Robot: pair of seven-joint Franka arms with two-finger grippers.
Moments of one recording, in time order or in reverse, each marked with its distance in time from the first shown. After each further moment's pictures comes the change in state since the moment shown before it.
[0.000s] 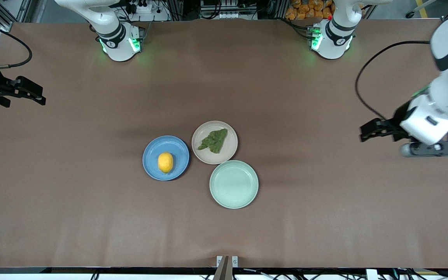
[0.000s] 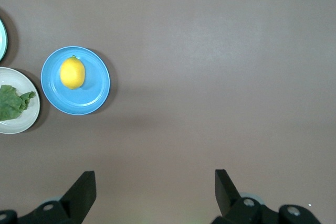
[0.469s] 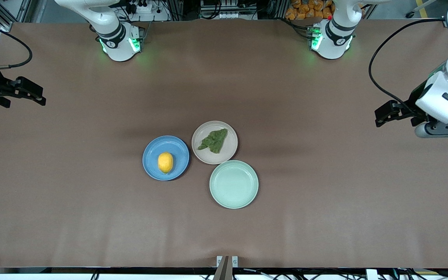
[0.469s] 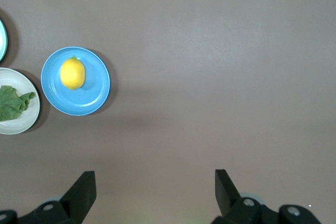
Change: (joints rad) left arm 0.058 -0.094 -0.054 -0.071 0.034 -0.042 0.001; right arm 0.000 0.000 0.000 -0.001 0.000 0.003 0.000
